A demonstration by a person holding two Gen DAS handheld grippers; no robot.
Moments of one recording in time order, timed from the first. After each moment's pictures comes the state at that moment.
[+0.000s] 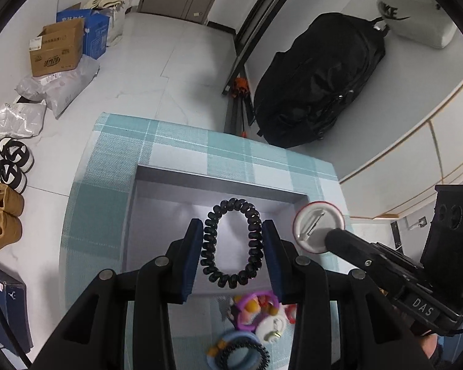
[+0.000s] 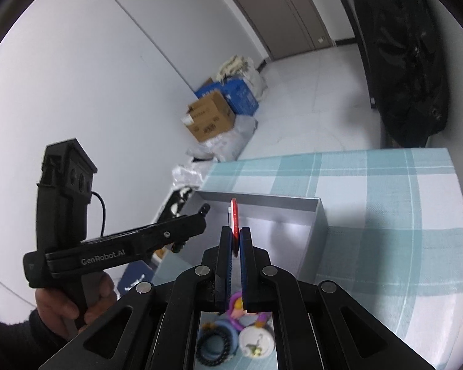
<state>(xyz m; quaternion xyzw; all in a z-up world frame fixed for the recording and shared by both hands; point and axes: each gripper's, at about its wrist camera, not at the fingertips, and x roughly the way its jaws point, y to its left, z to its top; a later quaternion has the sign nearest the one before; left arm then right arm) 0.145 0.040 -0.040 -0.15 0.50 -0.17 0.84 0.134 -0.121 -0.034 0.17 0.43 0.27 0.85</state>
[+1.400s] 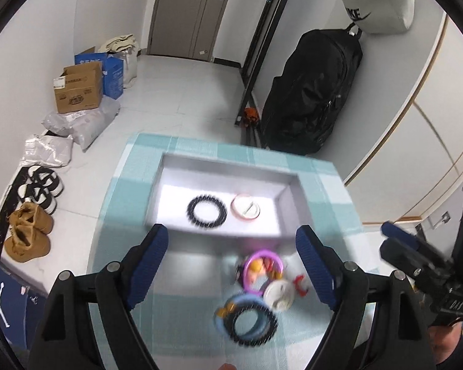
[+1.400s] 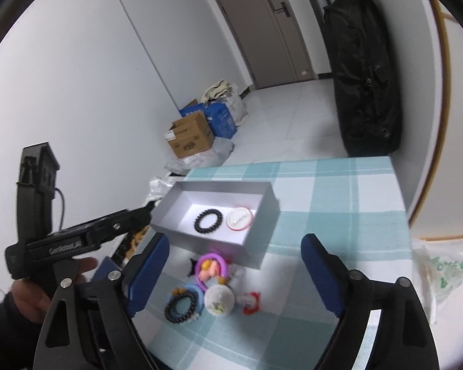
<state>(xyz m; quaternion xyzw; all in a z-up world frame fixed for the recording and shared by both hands) 0.056 0.028 -0.012 -0.10 0.42 -0.12 0.89 0.042 -0.166 -0.017 0.12 0.35 0.21 0.90</state>
